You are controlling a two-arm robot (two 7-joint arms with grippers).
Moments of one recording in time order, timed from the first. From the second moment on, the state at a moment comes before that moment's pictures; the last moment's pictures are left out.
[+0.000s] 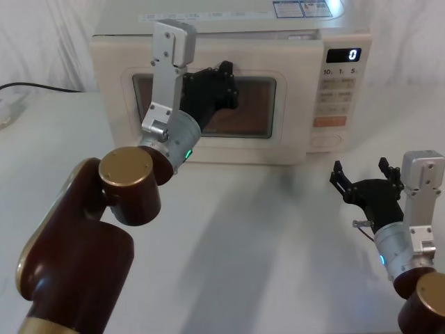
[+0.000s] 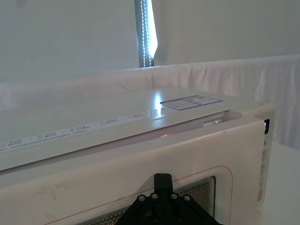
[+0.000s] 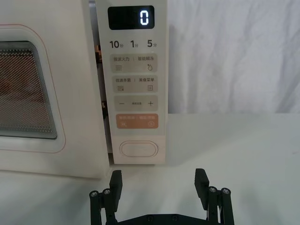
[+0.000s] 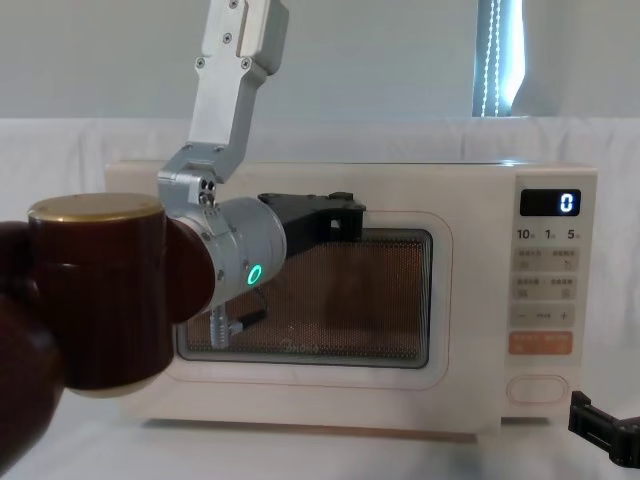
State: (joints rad) left arm -0.53 0.03 0.33 -1.27 -0.13 0.07 -0.19; right arm 0.11 0.00 -0.06 -1.36 0.03 -0.15 0.03
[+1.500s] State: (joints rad) left arm -0.59 -0.01 0.32 -1.17 -0.10 0.04 -0.20; right arm 0.11 0.00 -0.06 -1.36 0.03 -0.15 0.03
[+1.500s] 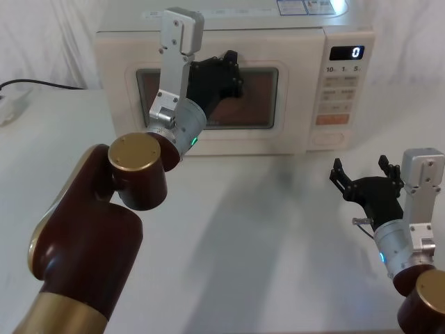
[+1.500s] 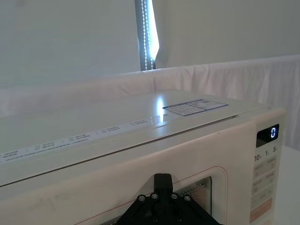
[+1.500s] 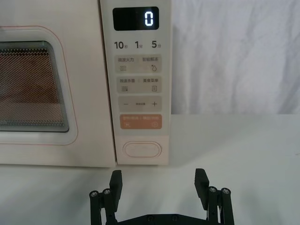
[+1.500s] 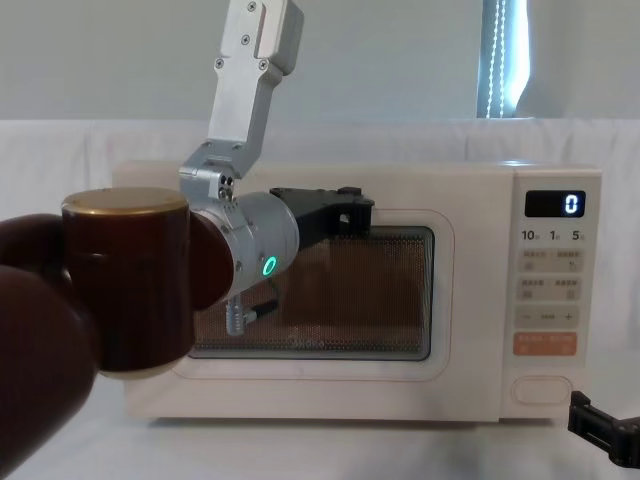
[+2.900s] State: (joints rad) left arm -0.54 0.01 0.32 -1.23 -0.12 0.05 -0.22; right arm 0.11 0.00 -0.06 -1.36 0.03 -0.15 0.03
